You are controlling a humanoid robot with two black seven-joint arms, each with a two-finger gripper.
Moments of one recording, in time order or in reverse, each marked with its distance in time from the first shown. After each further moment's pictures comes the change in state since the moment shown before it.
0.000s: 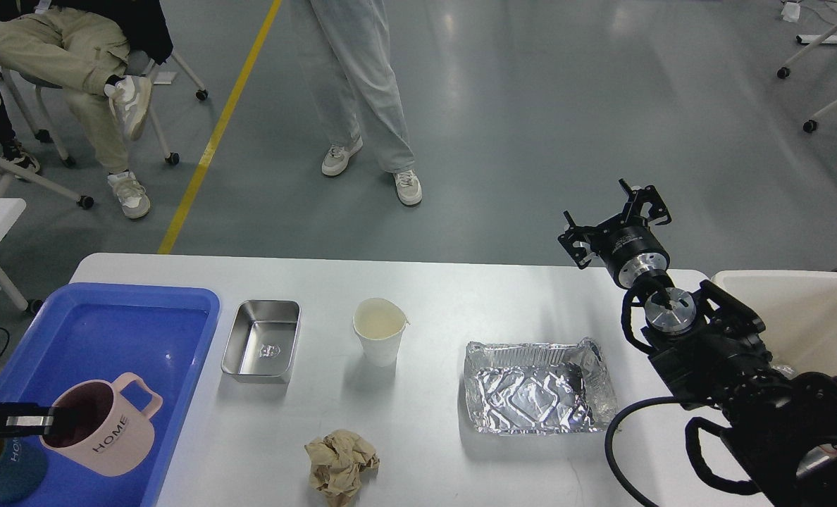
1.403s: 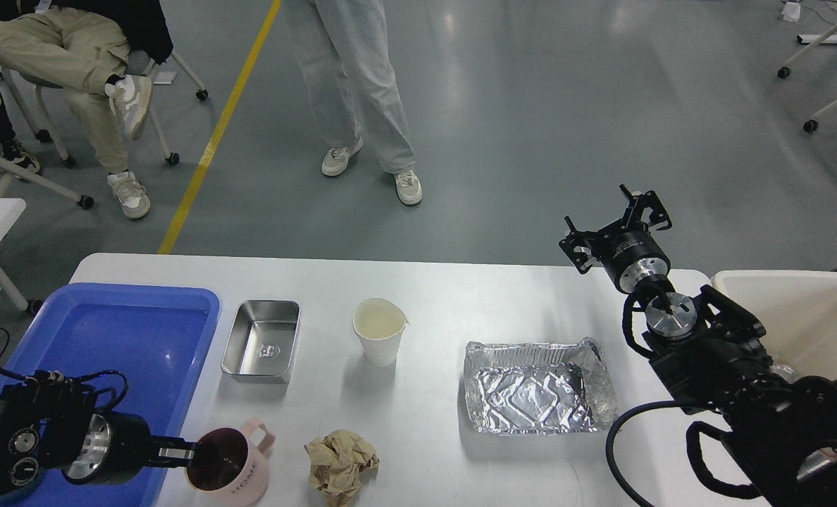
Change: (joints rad) left arm 0.116 -0.464 0.014 0.197 -0.009 0.053 -0.002; right arm -0.012 -0.001 -0.002 0.000 0.000 0.002 0.000
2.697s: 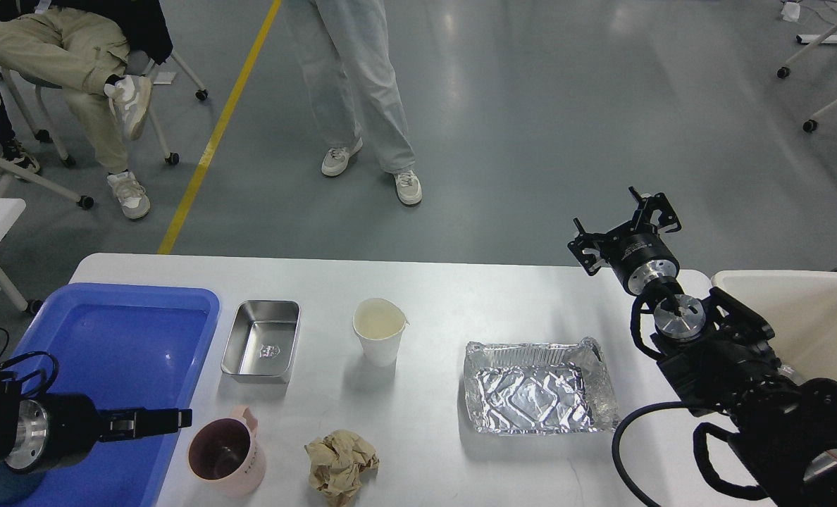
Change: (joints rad) left arm 0.086 0.179 -0.119 -0.085 -0.033 0.108 -0.056; right arm -0.006 -0.019 0.002 0.000 0.001 0.000 -0.002
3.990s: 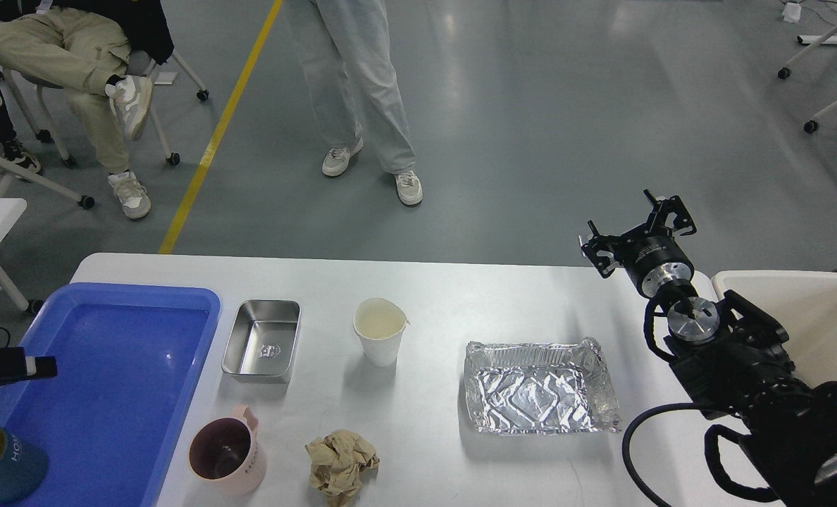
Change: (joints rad) left arm -0.030 0.461 -0.159 -0.072 -0.239 -0.272 -0.186; right arm -0.012 -0.030 0.004 -0.001 0.000 0.000 -0.002
